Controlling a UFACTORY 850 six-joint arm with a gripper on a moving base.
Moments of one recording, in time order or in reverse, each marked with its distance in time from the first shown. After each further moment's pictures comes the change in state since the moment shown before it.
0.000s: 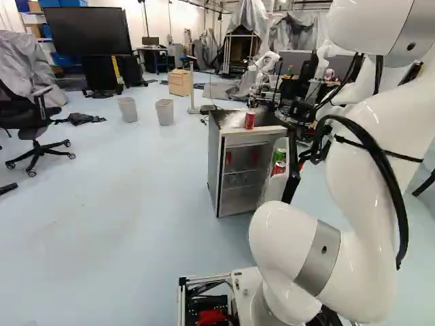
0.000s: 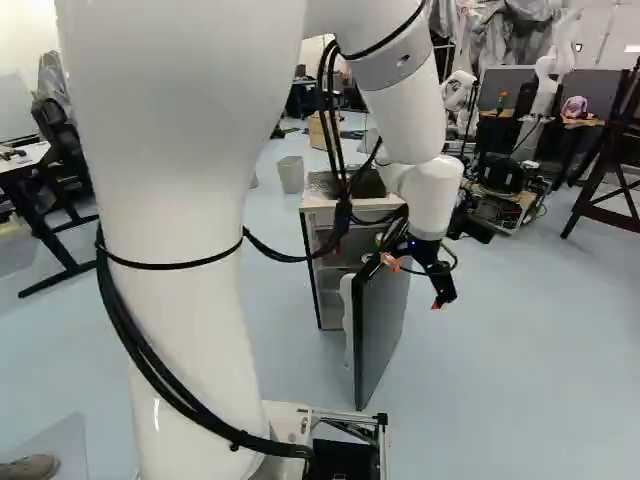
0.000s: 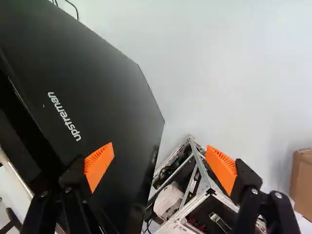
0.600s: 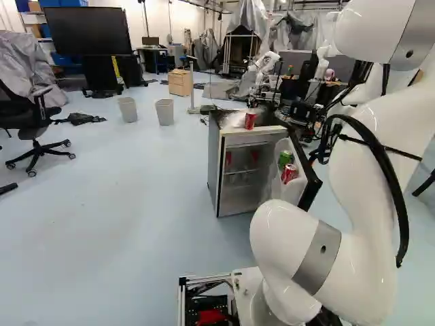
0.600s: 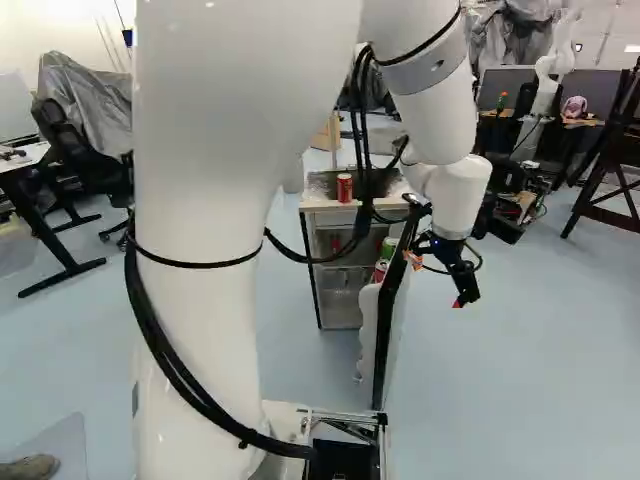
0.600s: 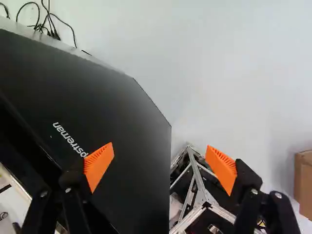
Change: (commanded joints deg) arm -3.7 -4.8 -6.4 0.0 0.0 0.0
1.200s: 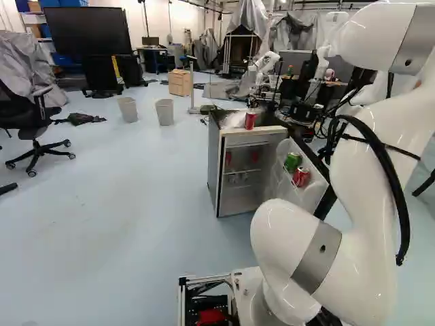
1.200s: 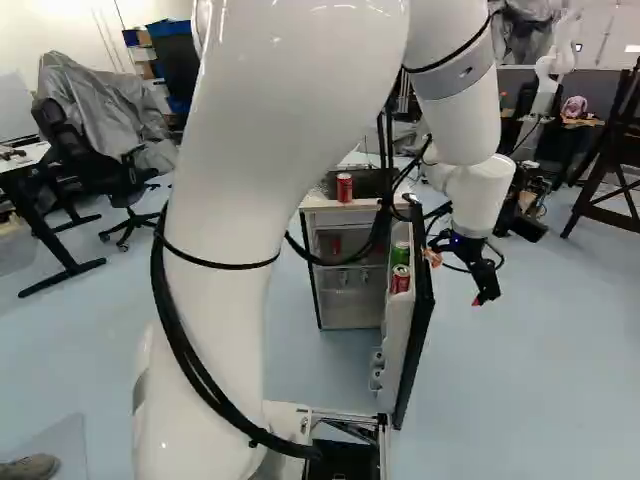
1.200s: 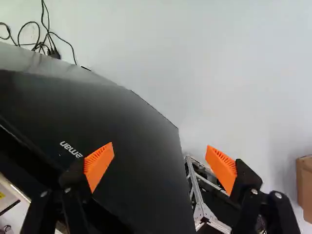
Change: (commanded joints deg) arm -2.6 -4.8 -6.7 0.0 0.0 0.0
